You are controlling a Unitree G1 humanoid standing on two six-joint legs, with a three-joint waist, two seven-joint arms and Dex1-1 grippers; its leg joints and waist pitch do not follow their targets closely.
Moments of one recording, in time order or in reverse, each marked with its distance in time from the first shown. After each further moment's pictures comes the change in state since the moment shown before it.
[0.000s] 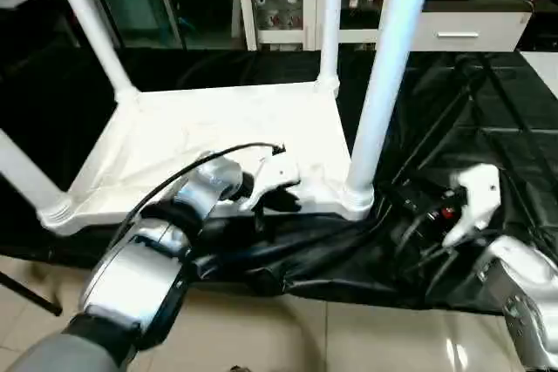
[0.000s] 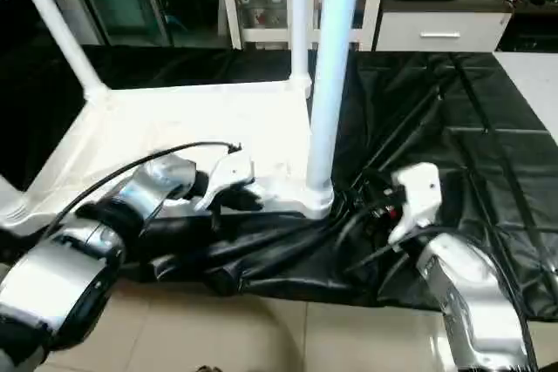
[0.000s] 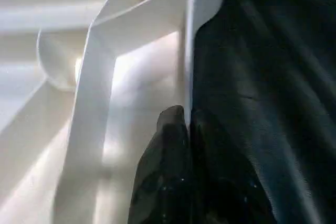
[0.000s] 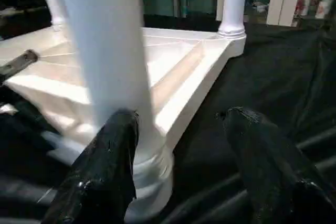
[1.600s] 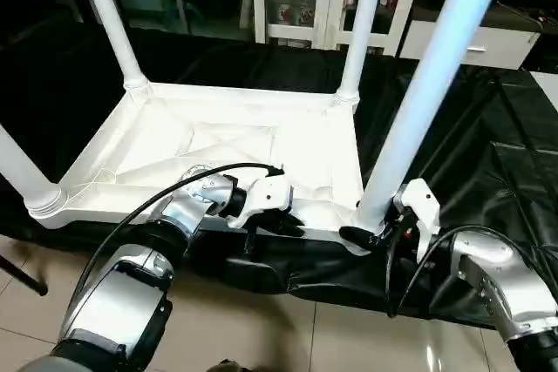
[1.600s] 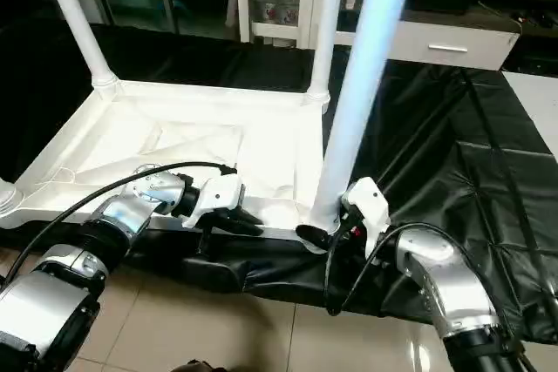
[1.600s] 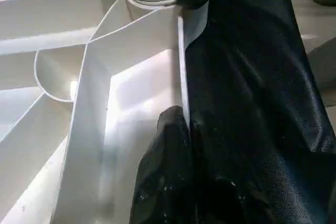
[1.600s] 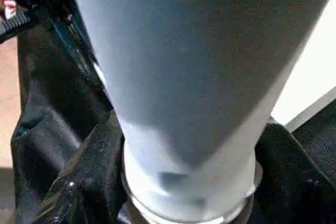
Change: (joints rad) left arm 0.069 0.027 -0.029 -0.099 -0.067 -0.051 -0.129; right arm -0.111 -0.029 0.182 0.272 -0.081 -0.072 0.286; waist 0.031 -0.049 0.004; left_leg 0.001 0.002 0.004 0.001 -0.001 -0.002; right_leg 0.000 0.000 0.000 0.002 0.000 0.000
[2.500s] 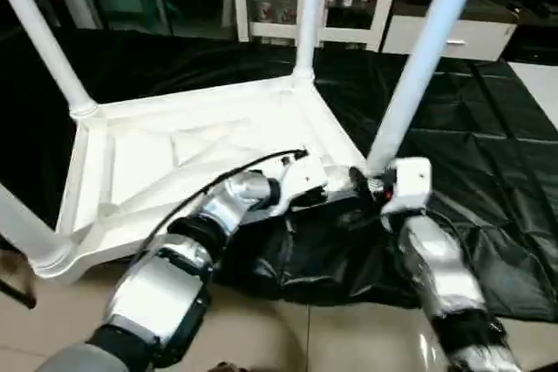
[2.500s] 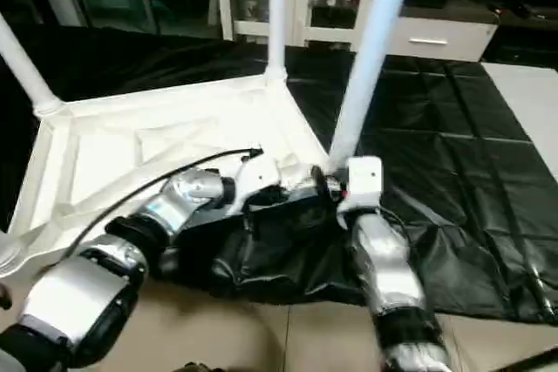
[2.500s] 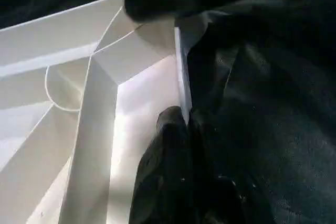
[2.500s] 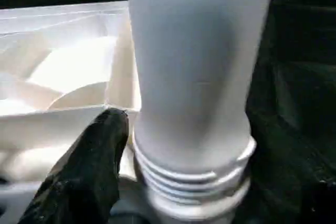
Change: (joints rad) left arm -0.095 -0.139 0.003 0.156 0.069 0.077 0.464; right arm -0.116 0.268 -0.132 0.244 -0.091 -0.209 -0.541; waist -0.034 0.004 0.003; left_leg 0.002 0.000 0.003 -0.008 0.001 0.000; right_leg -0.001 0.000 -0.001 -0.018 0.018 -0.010
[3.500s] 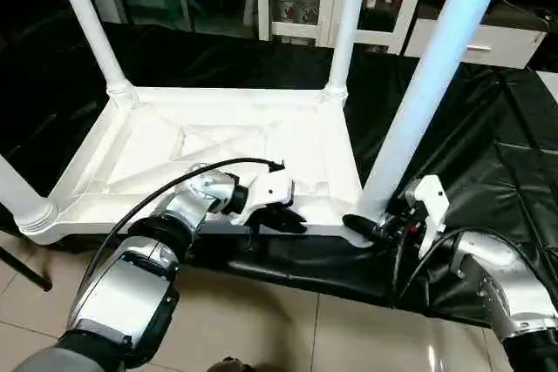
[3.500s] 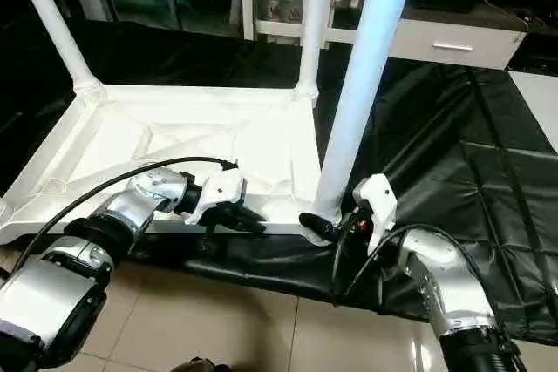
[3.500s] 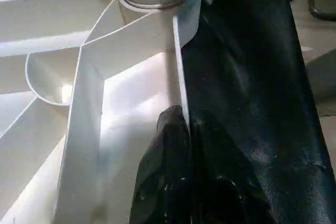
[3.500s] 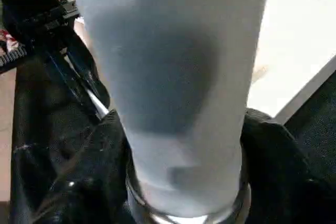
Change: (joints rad) left arm 0.043 0.124 0.003 -0.049 -0.087 -0.092 -0.478; right arm 0.098 -0.266 0.091 -0.180 0.140 0.149 0.593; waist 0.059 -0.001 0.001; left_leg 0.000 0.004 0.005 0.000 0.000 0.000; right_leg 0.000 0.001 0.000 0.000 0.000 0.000
